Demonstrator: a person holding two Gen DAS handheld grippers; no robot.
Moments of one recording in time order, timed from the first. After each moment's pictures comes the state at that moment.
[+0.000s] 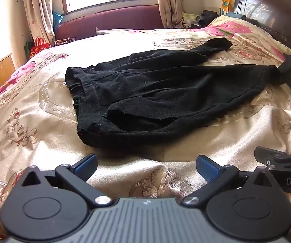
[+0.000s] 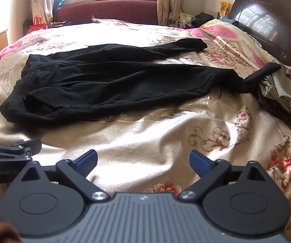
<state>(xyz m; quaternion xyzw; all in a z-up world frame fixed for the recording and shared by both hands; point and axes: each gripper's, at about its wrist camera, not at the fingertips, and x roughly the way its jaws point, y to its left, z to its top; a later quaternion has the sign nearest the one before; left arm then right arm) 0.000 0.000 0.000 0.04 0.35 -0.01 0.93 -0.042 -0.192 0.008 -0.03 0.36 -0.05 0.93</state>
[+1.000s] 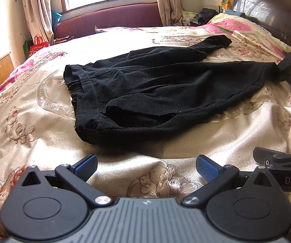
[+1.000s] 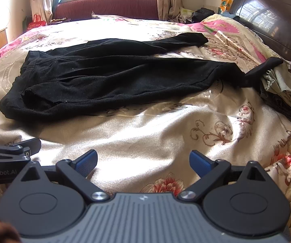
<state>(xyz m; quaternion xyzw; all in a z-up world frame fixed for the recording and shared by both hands) 0.000 0.000 -0.005 0.04 0.36 -0.02 0.93 -0.039 -0.194 0.002 -0.02 0.37 -0.05 0.93</state>
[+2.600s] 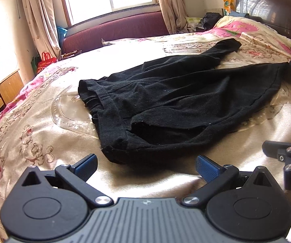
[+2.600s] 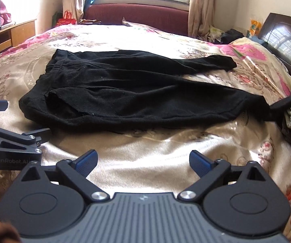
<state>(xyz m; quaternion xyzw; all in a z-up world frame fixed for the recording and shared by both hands) 0.021 0.027 -0.004 0.08 0.33 0.01 0.94 -0.015 -0.167 0.012 -0.08 0.33 0.03 0.94</state>
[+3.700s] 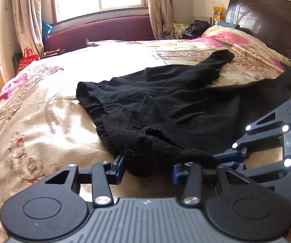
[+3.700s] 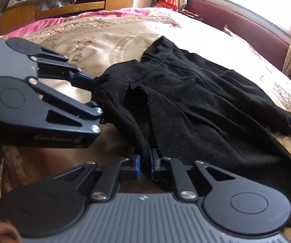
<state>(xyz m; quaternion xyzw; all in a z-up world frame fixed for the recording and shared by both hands) 0.044 0.108 0.011 0.04 0.32 -0.06 0.94 0.042 -0.045 0.007 -0.20 0.36 0.30 0.86</state>
